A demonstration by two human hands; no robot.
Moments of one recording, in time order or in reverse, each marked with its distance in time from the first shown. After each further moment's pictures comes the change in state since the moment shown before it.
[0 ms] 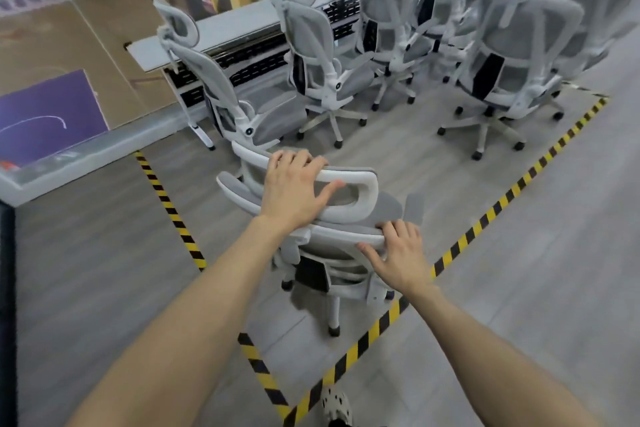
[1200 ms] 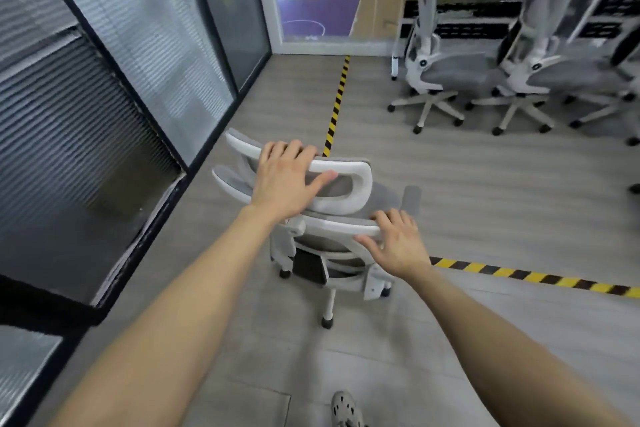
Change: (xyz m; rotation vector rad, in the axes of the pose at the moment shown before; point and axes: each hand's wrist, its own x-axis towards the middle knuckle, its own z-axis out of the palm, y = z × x) left_hand -0.382 0.423 -0.175 0.338 -0.058 -0.803; right_hand -0.291 0.141 -0.181 0.248 -0.481 -0.817
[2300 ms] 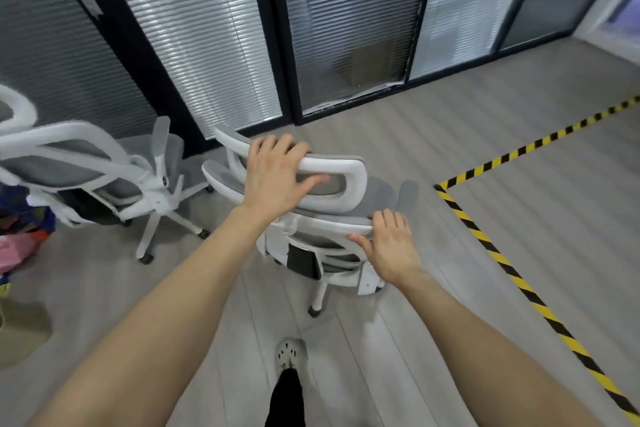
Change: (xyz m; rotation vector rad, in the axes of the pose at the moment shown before) left_hand -0.506 0.268 -0.172 0.400 0.163 -0.861; right_hand -0.352 -0.073 -0.046 0.093 -0.304 -0.868
